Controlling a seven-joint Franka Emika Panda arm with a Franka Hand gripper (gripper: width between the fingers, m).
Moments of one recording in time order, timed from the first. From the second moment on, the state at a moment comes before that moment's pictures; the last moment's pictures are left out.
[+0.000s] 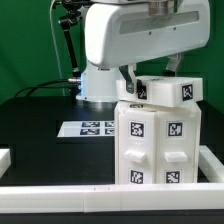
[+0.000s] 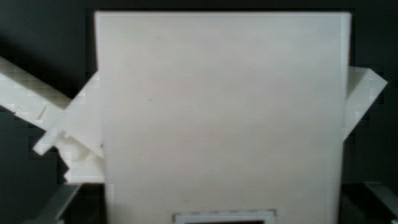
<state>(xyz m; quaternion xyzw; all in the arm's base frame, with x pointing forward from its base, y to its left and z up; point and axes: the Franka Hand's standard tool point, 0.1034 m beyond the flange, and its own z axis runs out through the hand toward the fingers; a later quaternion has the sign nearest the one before) 0.599 0.046 0.159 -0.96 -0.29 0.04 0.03</state>
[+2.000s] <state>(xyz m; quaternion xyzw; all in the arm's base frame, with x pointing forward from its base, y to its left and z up) 0.599 0.051 0.159 -1.00 -0.03 0.04 0.02</state>
